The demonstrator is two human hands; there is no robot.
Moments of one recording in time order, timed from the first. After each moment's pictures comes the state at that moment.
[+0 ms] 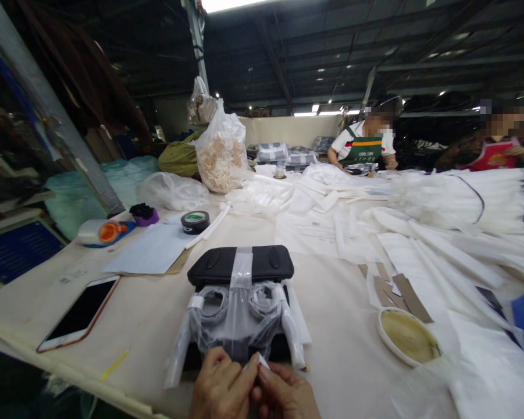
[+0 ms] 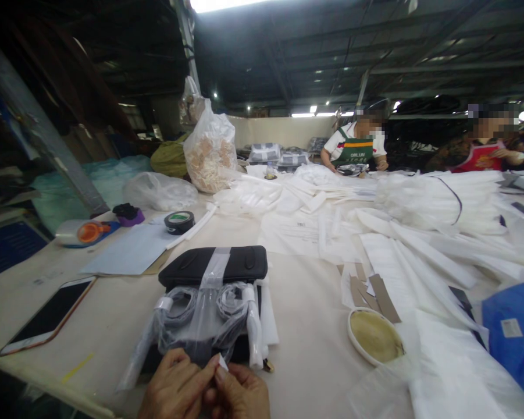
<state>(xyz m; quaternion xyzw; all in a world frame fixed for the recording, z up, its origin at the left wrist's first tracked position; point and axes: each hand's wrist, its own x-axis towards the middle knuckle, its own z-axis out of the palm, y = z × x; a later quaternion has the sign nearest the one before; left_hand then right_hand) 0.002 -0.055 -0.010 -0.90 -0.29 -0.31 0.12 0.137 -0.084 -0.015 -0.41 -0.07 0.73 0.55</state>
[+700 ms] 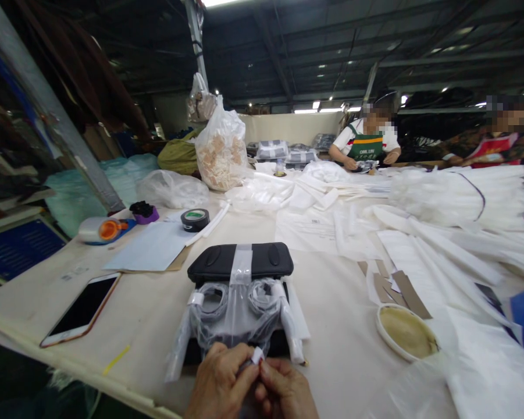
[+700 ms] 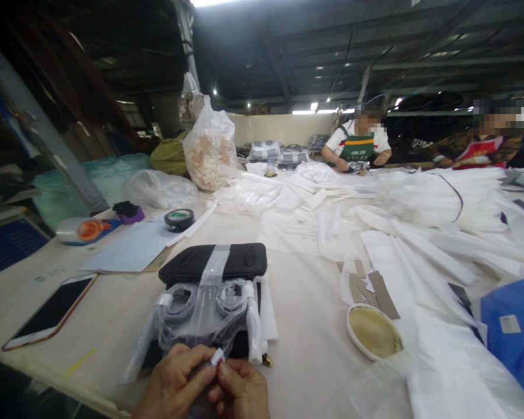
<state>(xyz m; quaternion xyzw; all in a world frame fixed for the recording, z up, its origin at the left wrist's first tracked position) 0.011 -0.058 0.017 -0.81 -0.51 -0.21 -0.22 0.140 -0.078 -0.042 -0.38 -0.06 0.75 0.53</state>
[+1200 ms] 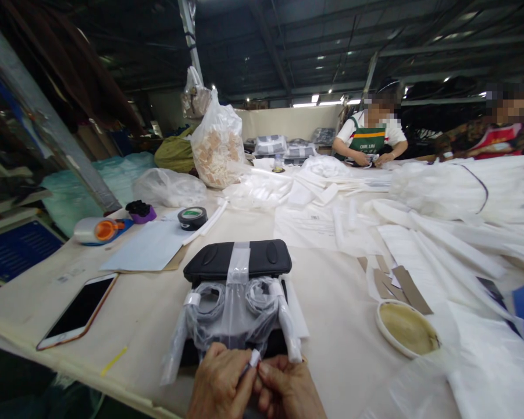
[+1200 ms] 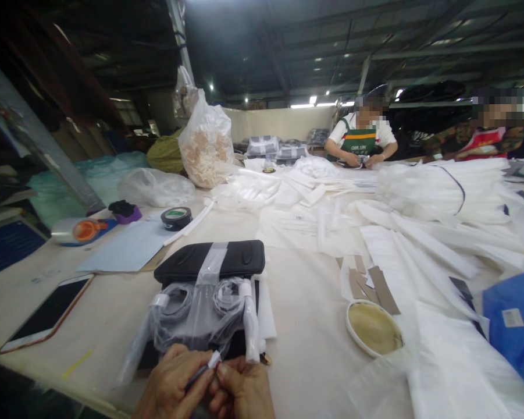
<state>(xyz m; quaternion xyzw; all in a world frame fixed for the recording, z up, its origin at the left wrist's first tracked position) 0.009 -0.055 0.008 -0.89 -0.37 -0.24 -0.06 0.147 -0.077 -0.010 -0.45 -0.13 0.73 0.50</state>
